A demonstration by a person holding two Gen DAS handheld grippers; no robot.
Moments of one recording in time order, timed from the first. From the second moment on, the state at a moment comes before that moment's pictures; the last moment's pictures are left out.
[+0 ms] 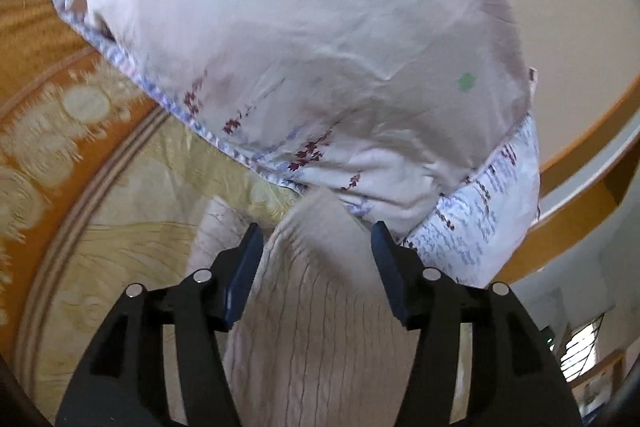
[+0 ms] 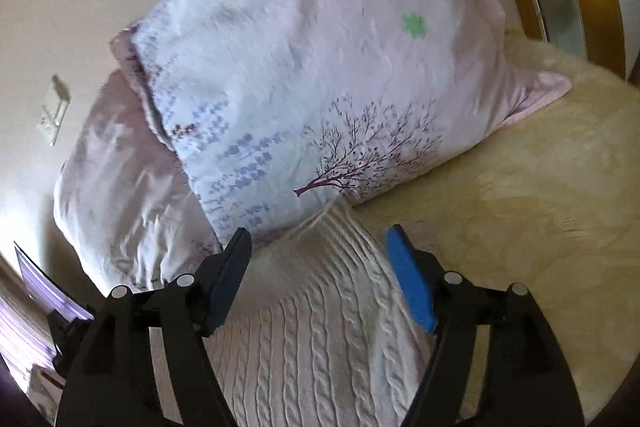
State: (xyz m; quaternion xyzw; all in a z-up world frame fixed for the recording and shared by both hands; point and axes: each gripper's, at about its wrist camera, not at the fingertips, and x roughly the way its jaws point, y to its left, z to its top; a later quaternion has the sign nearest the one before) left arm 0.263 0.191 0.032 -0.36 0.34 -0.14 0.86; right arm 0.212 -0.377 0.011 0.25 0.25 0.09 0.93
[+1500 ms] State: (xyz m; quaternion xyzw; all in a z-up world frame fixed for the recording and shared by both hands) left arm 0.181 0.187 0.010 -0.22 0.42 -0.17 0.87; right arm 0.140 -0.378 -0.019 0.14 0.31 0.06 0.94
